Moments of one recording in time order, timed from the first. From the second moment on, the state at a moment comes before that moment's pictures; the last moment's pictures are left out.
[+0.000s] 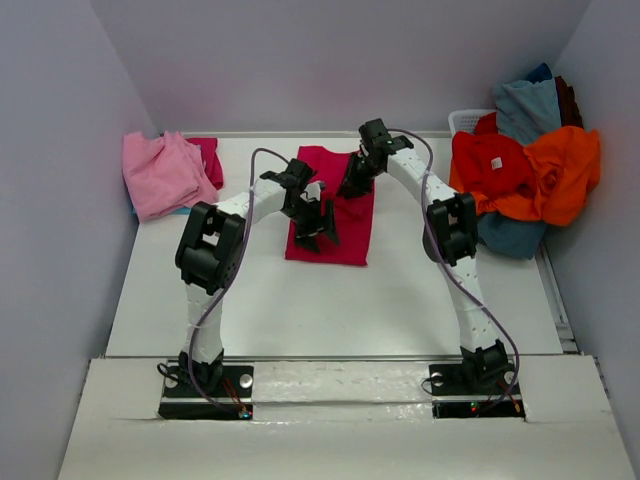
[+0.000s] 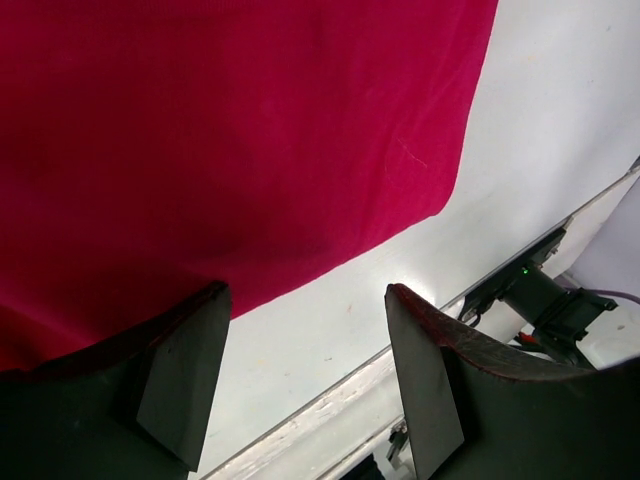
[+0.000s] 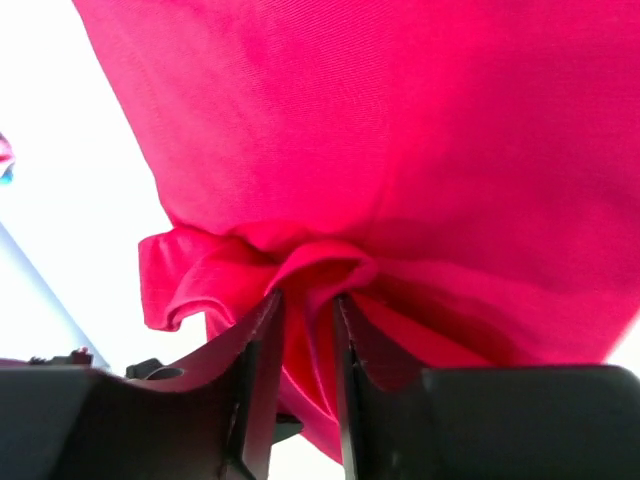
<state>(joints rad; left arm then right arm) -0.46 2.07 1.54 -0.73 0.55 -0.50 0.38 2.52 2.36 -0.91 -0.36 0.70</state>
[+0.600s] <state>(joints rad) -0.48 2.08 1.54 -0.74 0.55 -0.49 0.38 2.54 2.35 -0.74 -0.63 0.65</state>
